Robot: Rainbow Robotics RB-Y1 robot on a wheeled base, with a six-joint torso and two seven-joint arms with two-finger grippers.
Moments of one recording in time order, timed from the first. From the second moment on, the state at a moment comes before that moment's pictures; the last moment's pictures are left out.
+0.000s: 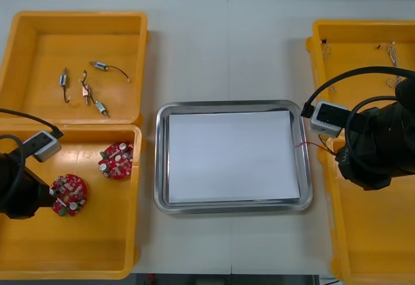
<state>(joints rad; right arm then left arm) -0.47 -1.16 0.31 -2.43 -1.11 1.64 1.62 0.09 0.95 0.10 -2.27 0.97 1.62 -1.65</state>
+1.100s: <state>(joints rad) -0.48 -1.16 0.32 -2.42 -1.11 1.68 1.62 0.27 0.98 0.00 -2.21 0.91 1.18 -1.91</state>
